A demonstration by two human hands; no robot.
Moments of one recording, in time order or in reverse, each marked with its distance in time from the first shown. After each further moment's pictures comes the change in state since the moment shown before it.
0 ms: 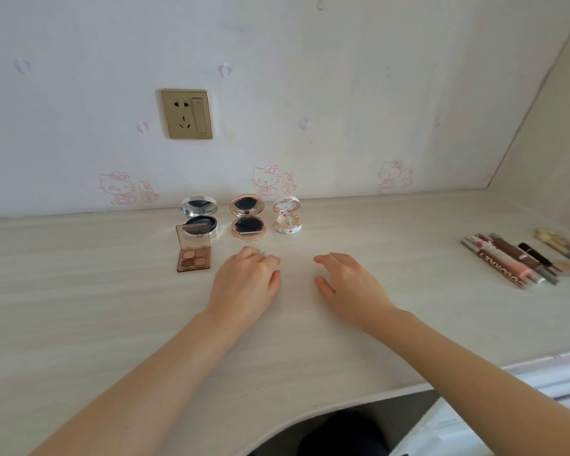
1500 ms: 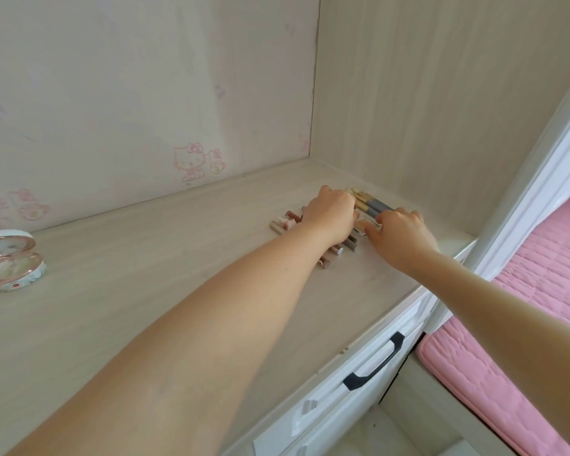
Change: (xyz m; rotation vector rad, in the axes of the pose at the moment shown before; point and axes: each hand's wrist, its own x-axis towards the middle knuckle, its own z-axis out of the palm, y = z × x) left_hand 0.207 0.398 0.164 -0.415 -0.468 0.325; right_hand -0.096 0.344 -0.133 -0.281 0.142 0.819
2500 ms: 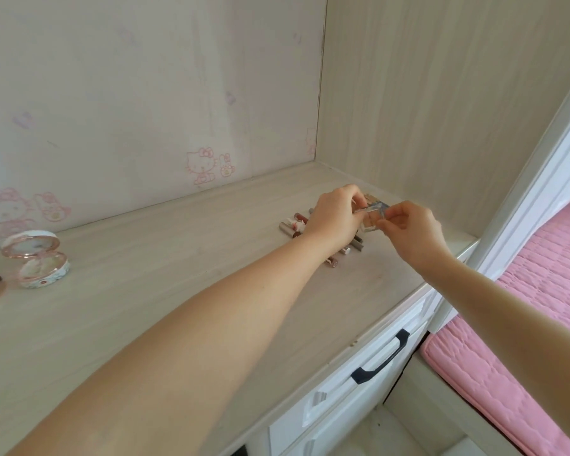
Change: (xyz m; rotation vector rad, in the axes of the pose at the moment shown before) left_hand -0.033 0.006 -0.017 -0.407 0.199 0.029; right_hand -0.024 -0.010 -0.023 0.674 0.144 0.118
